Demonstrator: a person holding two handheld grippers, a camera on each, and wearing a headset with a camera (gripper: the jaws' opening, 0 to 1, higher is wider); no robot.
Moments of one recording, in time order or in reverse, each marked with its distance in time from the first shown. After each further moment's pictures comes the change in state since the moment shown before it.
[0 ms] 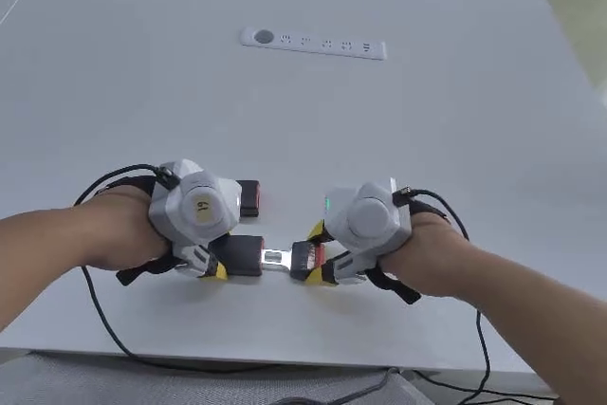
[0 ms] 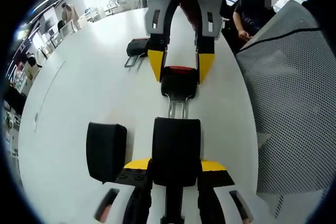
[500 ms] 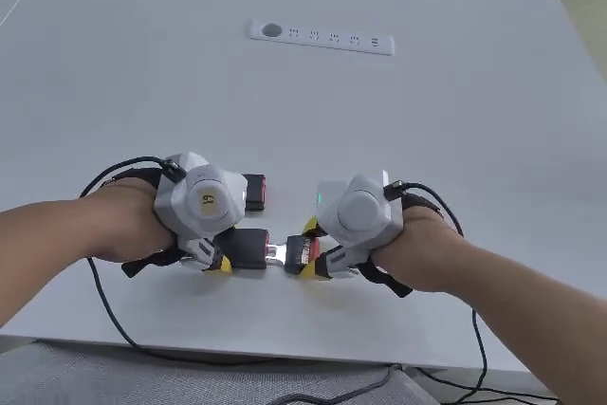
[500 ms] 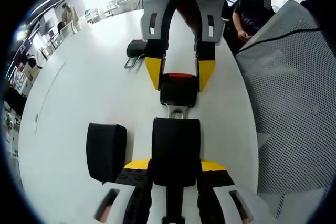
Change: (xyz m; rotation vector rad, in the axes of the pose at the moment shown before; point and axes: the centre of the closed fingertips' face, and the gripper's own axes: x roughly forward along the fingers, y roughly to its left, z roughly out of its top) left arm 0.000 0.000 0.001 0.006 -0.013 0.002; right arm 0.006 0.000 0.011 0.007 0.003 0.004
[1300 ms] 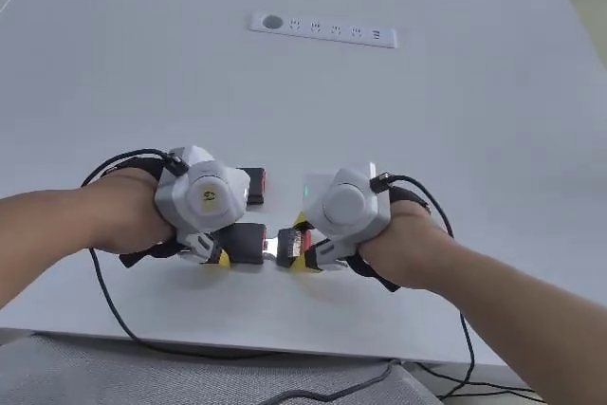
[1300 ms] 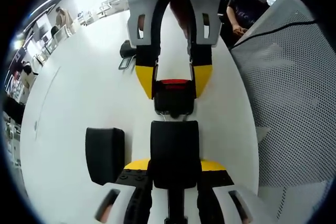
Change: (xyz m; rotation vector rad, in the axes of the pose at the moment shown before) left arm 0.001 -0.001 0.000 0.057 0.035 -0.014; right arm 0.009 0.001 0.015 -0.034 0.011 -0.005
